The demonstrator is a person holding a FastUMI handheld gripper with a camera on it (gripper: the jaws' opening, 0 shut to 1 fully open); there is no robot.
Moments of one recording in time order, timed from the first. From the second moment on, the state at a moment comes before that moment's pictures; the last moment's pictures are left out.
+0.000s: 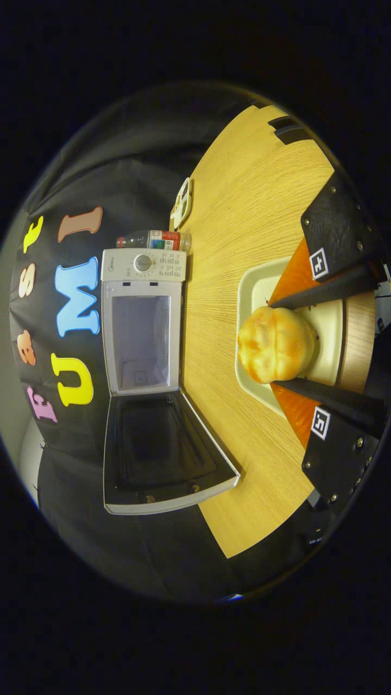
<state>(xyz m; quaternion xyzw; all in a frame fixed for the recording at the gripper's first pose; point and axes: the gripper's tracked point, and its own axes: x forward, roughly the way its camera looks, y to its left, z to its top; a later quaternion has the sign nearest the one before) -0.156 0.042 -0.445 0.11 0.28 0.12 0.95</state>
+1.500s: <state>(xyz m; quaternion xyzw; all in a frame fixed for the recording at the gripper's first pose) 0.087 0.073 -0.374 0.22 0.27 0.22 0.91</state>
